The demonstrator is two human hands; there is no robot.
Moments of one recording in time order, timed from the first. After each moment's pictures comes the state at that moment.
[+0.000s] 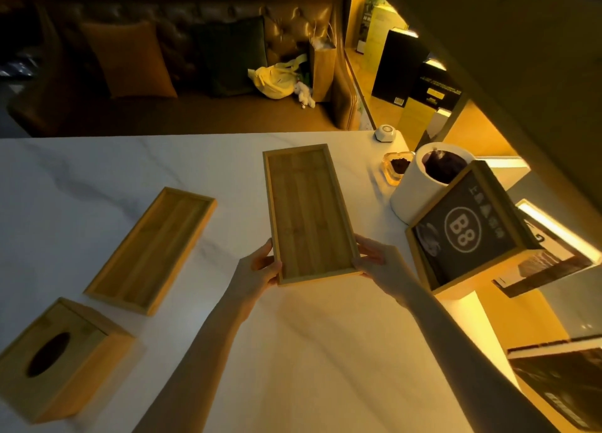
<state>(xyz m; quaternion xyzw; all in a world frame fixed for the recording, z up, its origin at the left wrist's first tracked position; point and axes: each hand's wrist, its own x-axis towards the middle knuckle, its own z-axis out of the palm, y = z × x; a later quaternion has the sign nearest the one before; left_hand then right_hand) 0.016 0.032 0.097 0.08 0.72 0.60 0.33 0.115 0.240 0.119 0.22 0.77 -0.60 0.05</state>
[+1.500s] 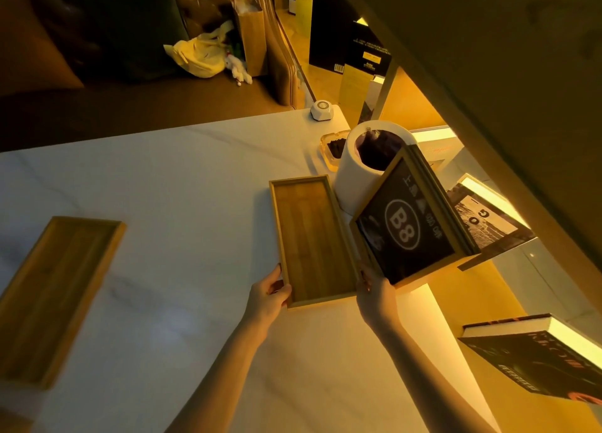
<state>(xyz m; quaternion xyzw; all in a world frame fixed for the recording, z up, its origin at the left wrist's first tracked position) 0.042 0.166 0.023 0.03 0.75 0.52 0.42 0.155 0.309 0.021 0.45 0.81 -0.38 -0.07</state>
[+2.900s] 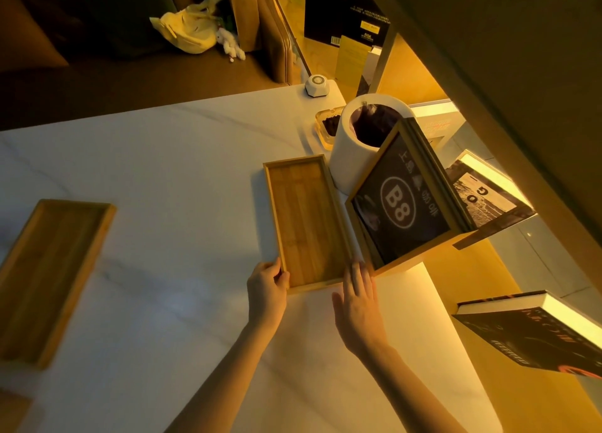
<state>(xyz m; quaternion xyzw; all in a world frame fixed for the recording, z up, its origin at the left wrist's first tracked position) 0.066 0.170 -0.002 0.17 0.90 0.36 0.18 0.188 0.272 -0.018 0.33 0.93 -0.16 0.03</state>
